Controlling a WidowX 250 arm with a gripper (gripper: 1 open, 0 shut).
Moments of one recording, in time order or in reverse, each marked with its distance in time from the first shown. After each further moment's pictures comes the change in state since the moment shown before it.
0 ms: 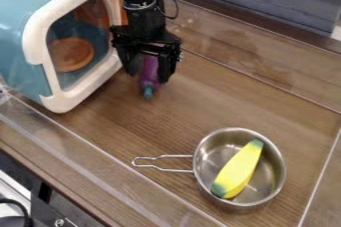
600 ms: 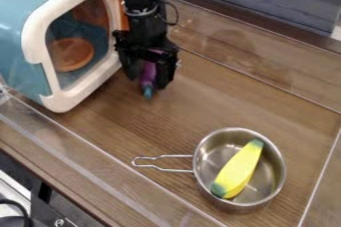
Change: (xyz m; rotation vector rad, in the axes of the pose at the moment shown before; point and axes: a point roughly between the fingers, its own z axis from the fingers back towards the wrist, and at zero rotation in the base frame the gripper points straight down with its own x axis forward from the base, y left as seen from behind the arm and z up) arm -0.001 0.011 -0.014 -0.003 0.038 -0.109
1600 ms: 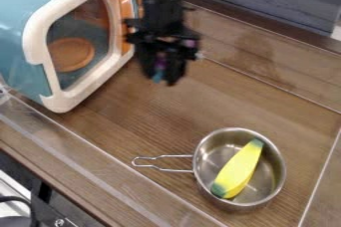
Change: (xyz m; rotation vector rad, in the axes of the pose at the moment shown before) arm -0.029 -0.084 0.058 -0.044 0.046 -0.083
